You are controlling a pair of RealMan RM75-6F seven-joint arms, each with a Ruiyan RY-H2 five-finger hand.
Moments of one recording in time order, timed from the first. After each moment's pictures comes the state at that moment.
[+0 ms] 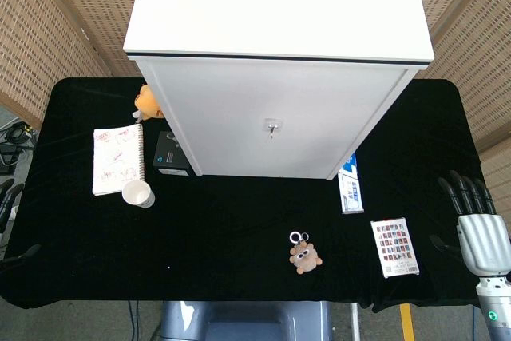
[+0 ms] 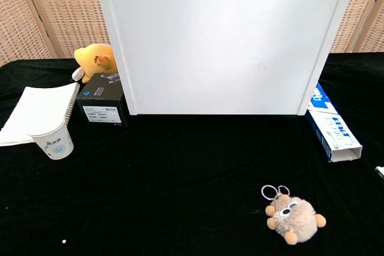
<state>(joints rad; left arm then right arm) -0.02 -0.97 -0.01 -1.77 1.54 1.55 0.05 0.19 -1.09 -0.05 -1.61 -1.48 1.62 -0.04</state>
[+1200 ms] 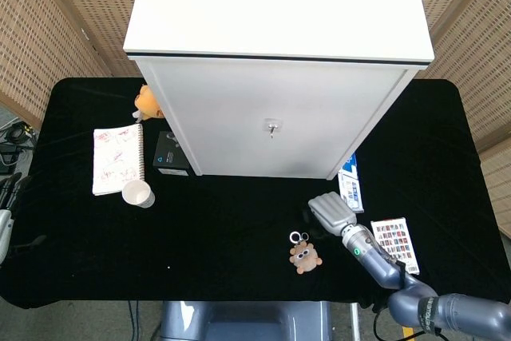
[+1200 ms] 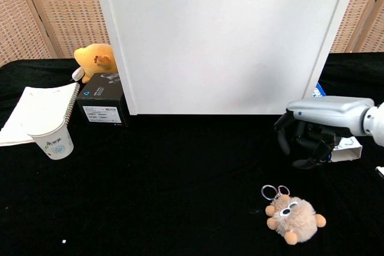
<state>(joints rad) -0.09 -1.01 -0.06 -1.76 1.38 1.41 0.12 0.68 -1.43 0.10 -1.59 -1.12 0.77 -0.29</state>
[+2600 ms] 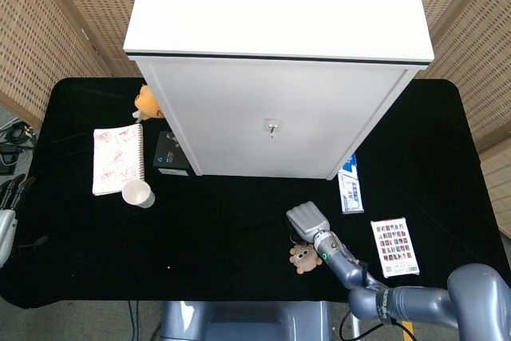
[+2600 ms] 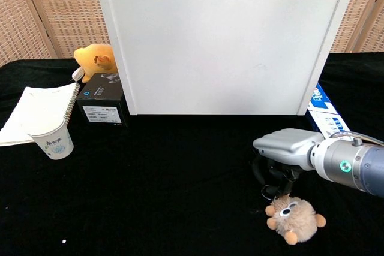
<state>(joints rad) -0.10 -1.02 -0.05 -1.76 1.36 1.40 0.14 0.81 -1.68 0.02 -1.43 -0.85 0.81 -0.57</state>
